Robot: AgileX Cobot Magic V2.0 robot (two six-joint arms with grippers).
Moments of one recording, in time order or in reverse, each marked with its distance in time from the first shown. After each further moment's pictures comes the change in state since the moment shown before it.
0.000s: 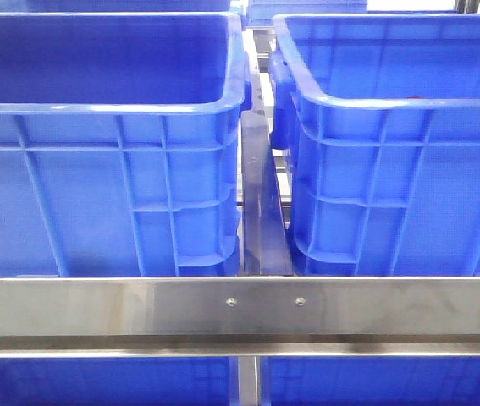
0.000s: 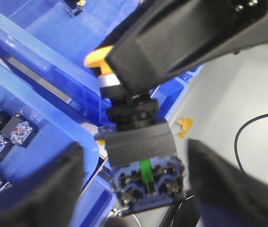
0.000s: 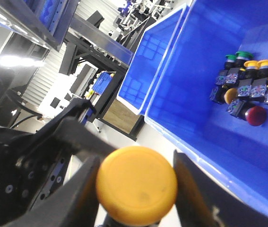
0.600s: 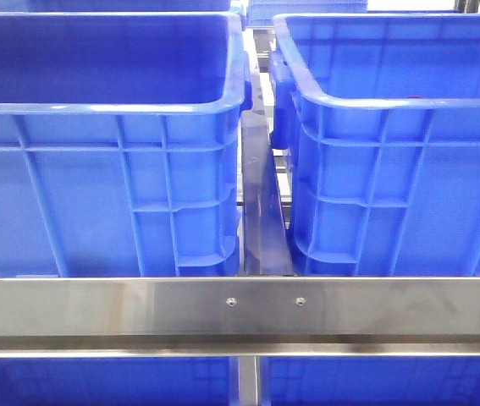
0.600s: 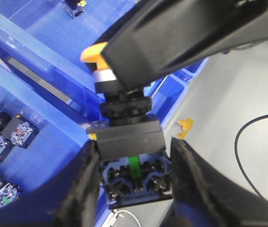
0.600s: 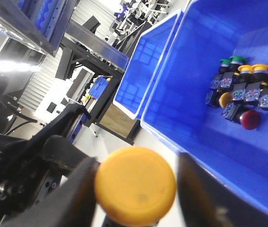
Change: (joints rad) left arm 0.000 0.000 0.000 0.000 -0.004 -0.001; right arm 0.000 -0.001 0.000 0.007 -0.019 -0.002
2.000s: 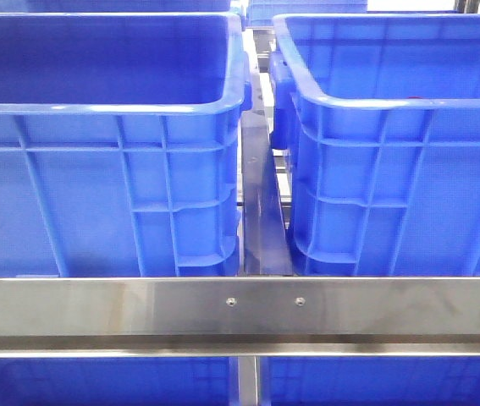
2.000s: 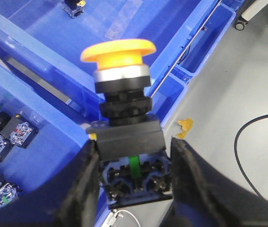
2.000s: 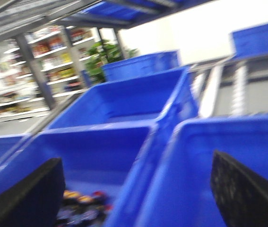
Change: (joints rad) left arm 0.000 0.000 0.000 0.000 0.002 0.000; right arm 0.000 -0.622 0.236 0.050 -0.757 -0.396
